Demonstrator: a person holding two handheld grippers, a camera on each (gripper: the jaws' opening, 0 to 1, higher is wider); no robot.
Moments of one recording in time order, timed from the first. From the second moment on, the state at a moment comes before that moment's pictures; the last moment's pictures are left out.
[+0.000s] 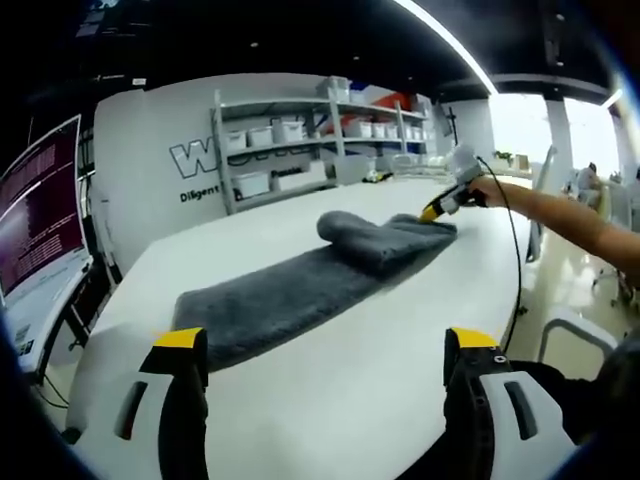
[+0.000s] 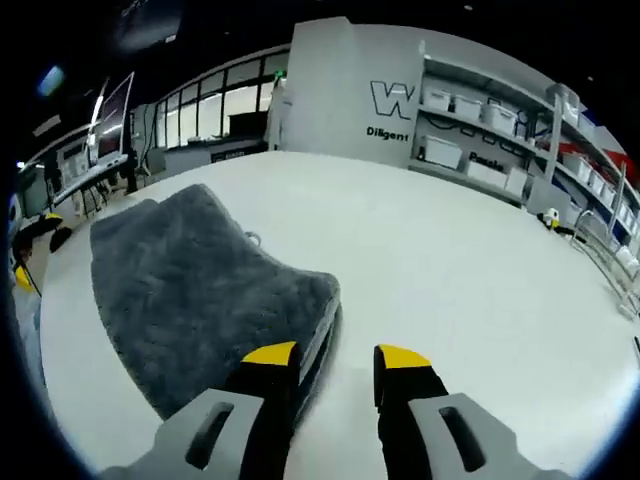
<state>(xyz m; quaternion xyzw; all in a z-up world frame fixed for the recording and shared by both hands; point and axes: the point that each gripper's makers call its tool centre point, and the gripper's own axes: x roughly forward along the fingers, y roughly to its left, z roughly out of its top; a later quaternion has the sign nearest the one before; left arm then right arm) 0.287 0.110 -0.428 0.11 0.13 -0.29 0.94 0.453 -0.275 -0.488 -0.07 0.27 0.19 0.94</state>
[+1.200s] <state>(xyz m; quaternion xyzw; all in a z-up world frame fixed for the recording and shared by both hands) 0.277 0.118 -0.434 0.11 0.14 -0.28 0.94 0.451 -0.335 -0.477 -0.16 0.27 0.15 0.94</state>
